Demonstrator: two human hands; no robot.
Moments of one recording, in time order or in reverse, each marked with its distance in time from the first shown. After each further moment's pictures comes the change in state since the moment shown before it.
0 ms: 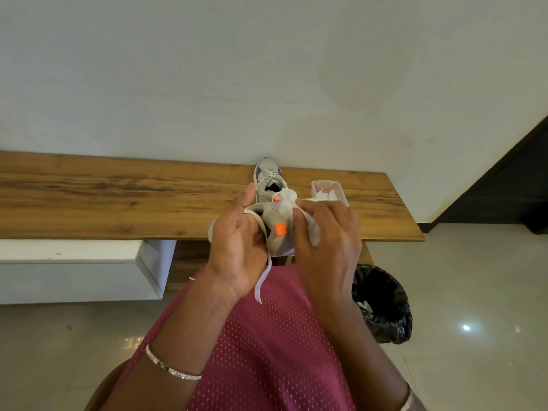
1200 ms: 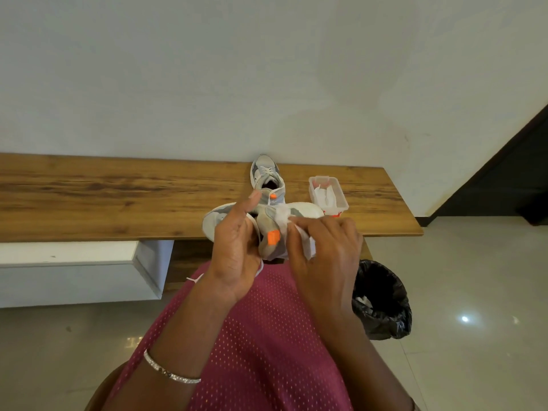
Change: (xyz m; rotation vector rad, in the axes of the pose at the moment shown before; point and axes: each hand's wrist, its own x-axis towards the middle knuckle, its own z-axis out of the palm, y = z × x) left_hand 0.007 -0.009 -0.009 0.172 0.063 0.010; right_hand -0.016 0.006 -0.006 -0.119 -0.094 0.020
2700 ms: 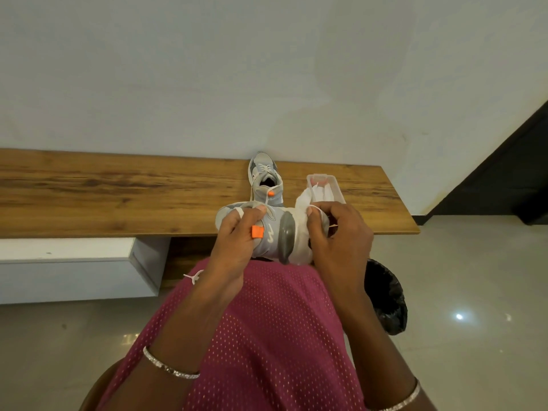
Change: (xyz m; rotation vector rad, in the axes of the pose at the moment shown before) left_hand 0.014 -0.017 -0.010 0.268 0.352 0.058; right_hand 0.022 0.023 -0.001 0.189 -0.052 0.269
